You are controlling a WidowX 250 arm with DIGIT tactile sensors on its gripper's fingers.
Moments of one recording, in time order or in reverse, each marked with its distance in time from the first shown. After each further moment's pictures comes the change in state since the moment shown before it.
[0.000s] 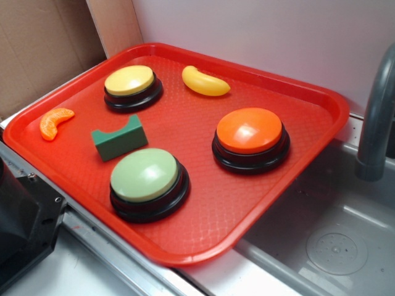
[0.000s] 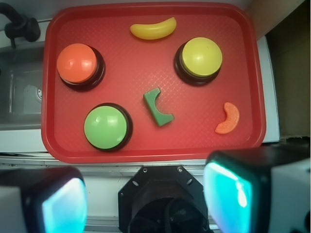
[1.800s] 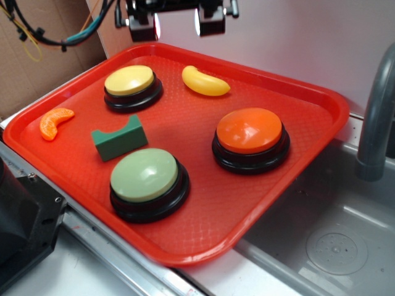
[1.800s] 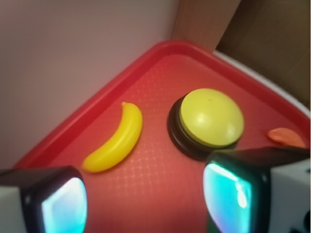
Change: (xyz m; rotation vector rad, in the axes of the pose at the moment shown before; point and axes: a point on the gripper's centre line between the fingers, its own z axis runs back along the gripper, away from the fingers) arm 0.149 0.009 -0.149 0.331 -0.306 0.837
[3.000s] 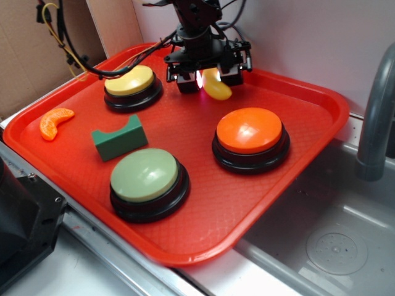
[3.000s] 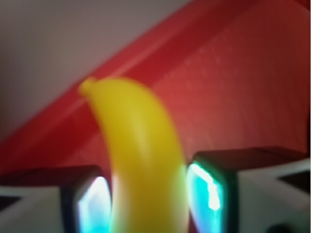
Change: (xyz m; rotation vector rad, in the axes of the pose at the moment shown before) arm 0.003 -0.034 -0.093 -0.209 0.093 -0.109
